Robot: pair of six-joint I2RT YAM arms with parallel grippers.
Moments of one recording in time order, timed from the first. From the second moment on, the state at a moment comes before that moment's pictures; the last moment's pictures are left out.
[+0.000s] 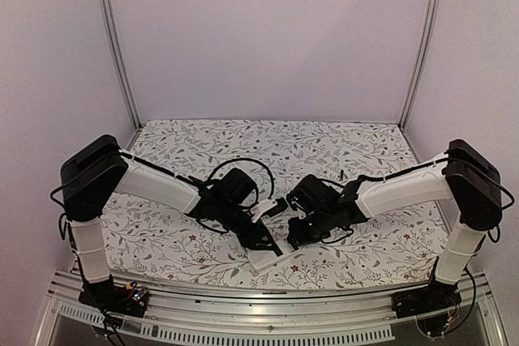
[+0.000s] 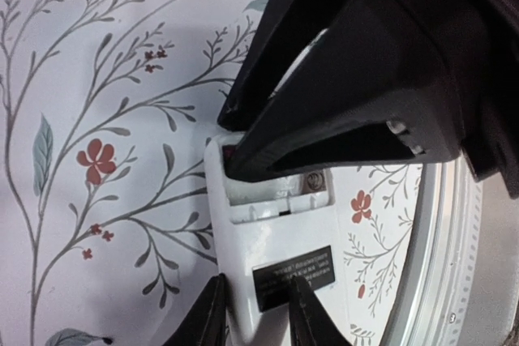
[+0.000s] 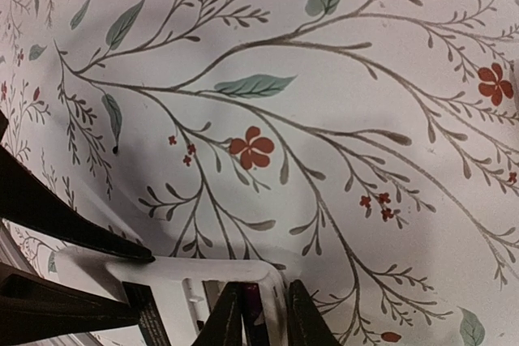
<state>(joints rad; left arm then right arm) -0.94 1.94 1.02 -0.06 0.55 -0.06 0.99 1.79 0.98 -0.27 -0.03 0.68</state>
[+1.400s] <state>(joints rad) -0.91 1.74 1.05 -0.12 0.45 -0.05 0.38 1.98 1.48 -0.55 0.14 0.46</state>
